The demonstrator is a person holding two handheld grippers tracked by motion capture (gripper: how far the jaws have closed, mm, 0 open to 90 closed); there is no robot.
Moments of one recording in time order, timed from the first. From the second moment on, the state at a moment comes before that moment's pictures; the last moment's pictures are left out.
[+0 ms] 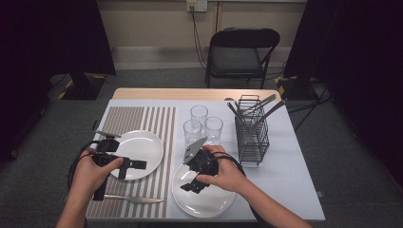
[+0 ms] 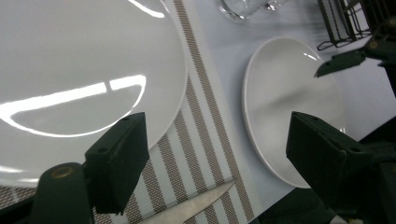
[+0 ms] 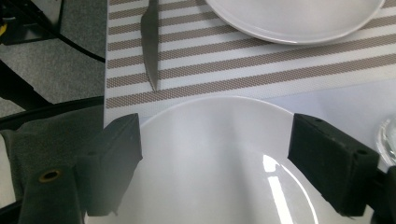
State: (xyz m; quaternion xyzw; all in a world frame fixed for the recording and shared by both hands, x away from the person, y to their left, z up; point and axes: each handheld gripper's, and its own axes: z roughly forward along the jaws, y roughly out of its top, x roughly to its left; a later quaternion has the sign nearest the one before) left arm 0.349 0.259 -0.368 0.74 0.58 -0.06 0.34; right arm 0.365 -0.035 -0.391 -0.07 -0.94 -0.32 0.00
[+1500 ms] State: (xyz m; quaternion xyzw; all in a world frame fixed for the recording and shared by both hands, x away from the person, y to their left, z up) left arm 0.370 0.200 -0.393 0.78 0.51 -0.08 0.36; right arm 0.383 -0.105 -0.377 -0.14 -0.94 -0.32 -0.02
